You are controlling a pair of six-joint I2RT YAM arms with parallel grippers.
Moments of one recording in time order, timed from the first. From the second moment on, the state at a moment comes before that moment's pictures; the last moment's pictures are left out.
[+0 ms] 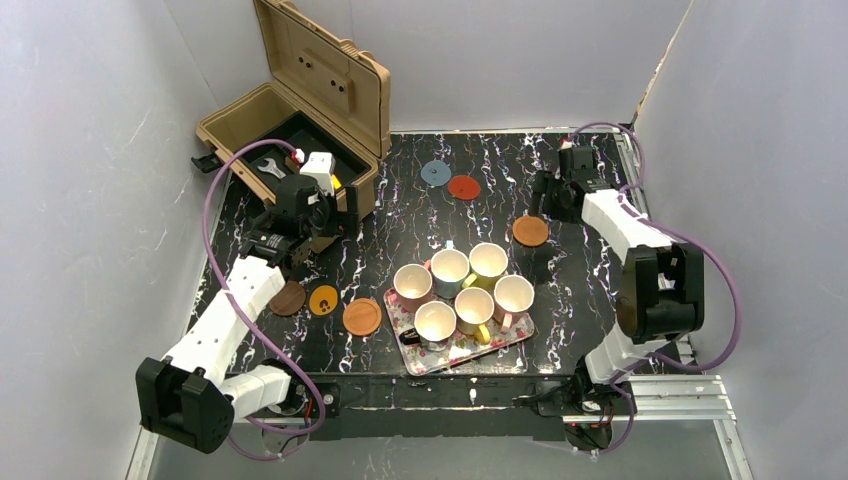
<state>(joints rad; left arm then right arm) -0.32 1.12 0.98 -0.41 -0.10 -0.14 0.14 1.65 1.22 -0.49 0.06 0.27</state>
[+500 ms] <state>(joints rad) -0.32 1.06 0.97 -0.40 -0.12 -0.13 -0.03 1.65 0.98 -0.36 -0.26 0.37</state>
